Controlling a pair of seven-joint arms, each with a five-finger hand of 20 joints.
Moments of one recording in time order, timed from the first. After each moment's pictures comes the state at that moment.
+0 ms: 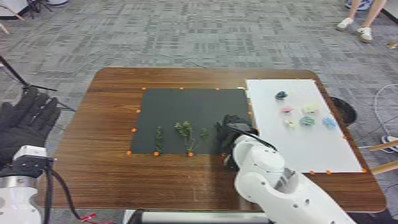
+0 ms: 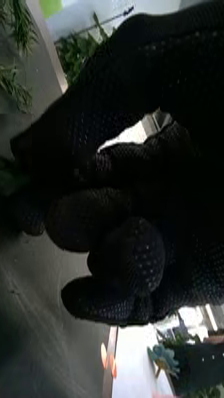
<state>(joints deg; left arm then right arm) 131.3 -54.5 -108.7 -119.1 13.5 7.6 24.6 -77.8 -61.8 45.3 -110.9 -123.0 -12.8 54.1</state>
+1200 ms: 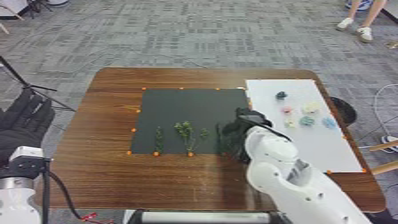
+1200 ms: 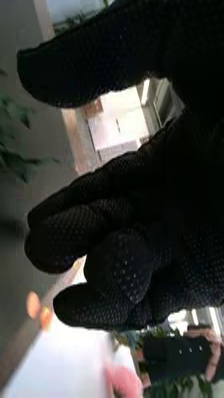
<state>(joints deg) 132.3 -54.0 -108.8 -119.4 11.6 9.4 27.1 -77.7 -60.1 50.5 -113.0 -123.4 -19.1 55.9</state>
